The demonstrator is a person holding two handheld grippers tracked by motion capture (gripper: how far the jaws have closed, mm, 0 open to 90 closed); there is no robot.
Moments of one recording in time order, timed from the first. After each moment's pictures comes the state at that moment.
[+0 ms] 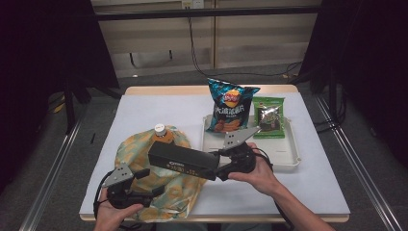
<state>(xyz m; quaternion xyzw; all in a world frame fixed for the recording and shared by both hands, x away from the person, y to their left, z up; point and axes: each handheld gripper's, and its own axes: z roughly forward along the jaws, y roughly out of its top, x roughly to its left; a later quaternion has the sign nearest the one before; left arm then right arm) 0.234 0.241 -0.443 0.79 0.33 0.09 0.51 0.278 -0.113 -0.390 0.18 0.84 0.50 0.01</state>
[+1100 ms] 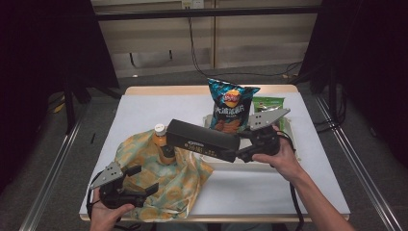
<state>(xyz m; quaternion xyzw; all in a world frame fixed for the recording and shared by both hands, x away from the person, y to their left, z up) 0.231 0.253 -0.436 0.77 0.33 0.11 0.53 0.300 -0.171 -0.358 0.17 0.83 0.53 0.04</state>
